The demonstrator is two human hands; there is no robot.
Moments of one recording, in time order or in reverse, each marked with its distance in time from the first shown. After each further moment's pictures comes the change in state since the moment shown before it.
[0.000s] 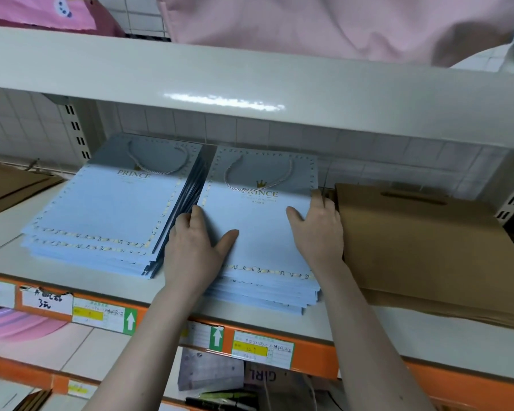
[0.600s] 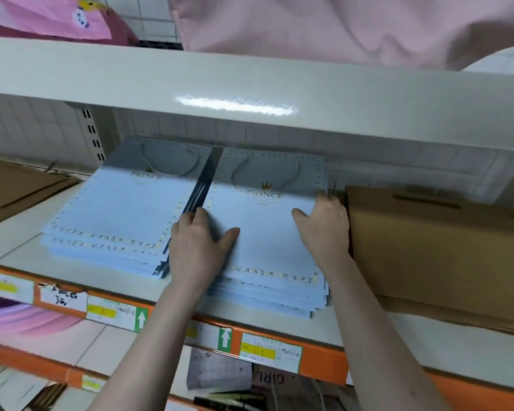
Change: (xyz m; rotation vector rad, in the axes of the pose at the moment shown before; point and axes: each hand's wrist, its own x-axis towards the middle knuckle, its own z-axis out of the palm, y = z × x) left_hand 0.007 -0.002 -0.005 0.008 0.051 -0.061; right_hand 0.010 -0.009 -0.002 0.020 -0.010 -0.010
